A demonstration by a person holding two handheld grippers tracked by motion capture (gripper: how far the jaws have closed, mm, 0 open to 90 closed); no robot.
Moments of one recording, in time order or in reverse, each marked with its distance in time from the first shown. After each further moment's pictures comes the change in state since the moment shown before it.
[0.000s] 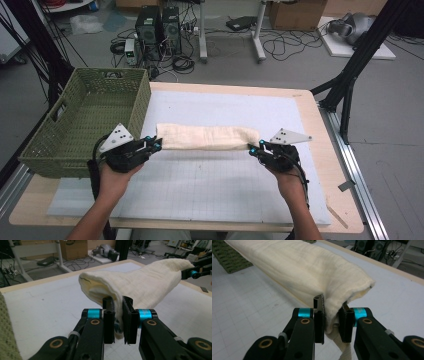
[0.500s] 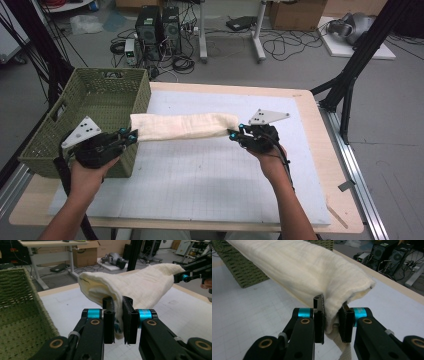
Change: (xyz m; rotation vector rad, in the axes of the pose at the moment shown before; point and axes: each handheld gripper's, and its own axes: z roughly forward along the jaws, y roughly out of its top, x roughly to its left) left arm 0.029 0.017 -0.046 -0.047 0.057 -0.009; right arm 0.007 0.053 0.043 -0.010 0.106 -0.057
